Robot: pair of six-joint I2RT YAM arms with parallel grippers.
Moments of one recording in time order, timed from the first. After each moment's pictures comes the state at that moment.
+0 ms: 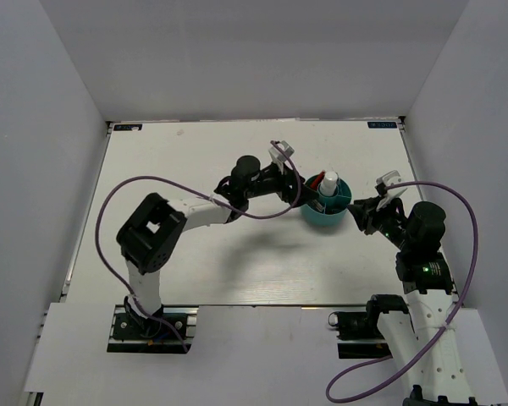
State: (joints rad) left arm -0.74 1.96 1.19 0.72 0.55 -0.39; right arm 0.02 0.54 0.64 -0.33 -0.55 -0.14
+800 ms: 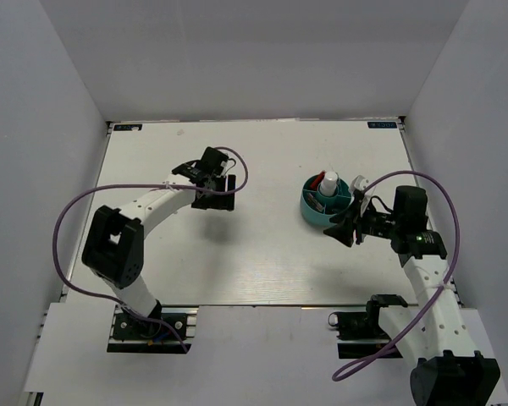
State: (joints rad) left arm -0.52 1.65 1.23 -0.62 -0.11 -0.38; right arm 0.03 0.80 0.70 -0.56 -1.02 -0.44
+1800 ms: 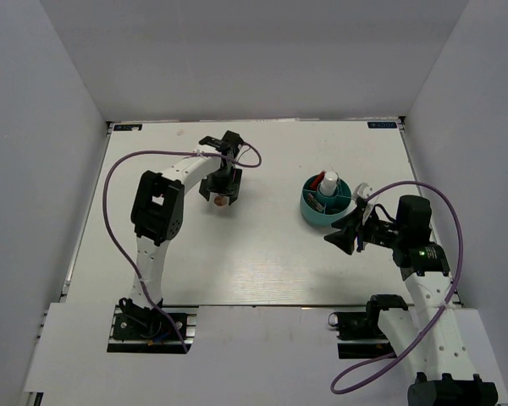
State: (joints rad) left arm -0.47 2.19 1.80 -1.01 -0.17 -0.27; right arm 0.03 0.67 0.66 -0.58 -0.99 -0.38
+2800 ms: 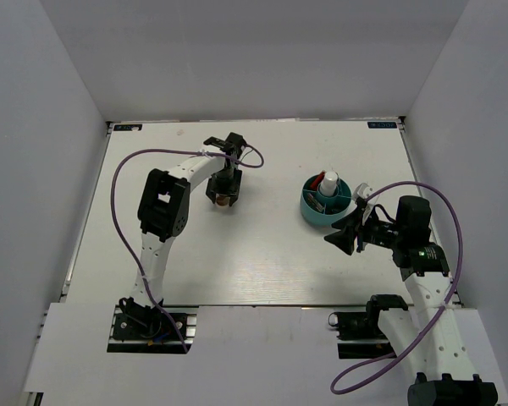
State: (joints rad) left arm -0.47 2.27 1.87 -1.02 -0.14 -0.30; right arm 0.03 0.67 0.66 -0.58 -0.98 -0.37
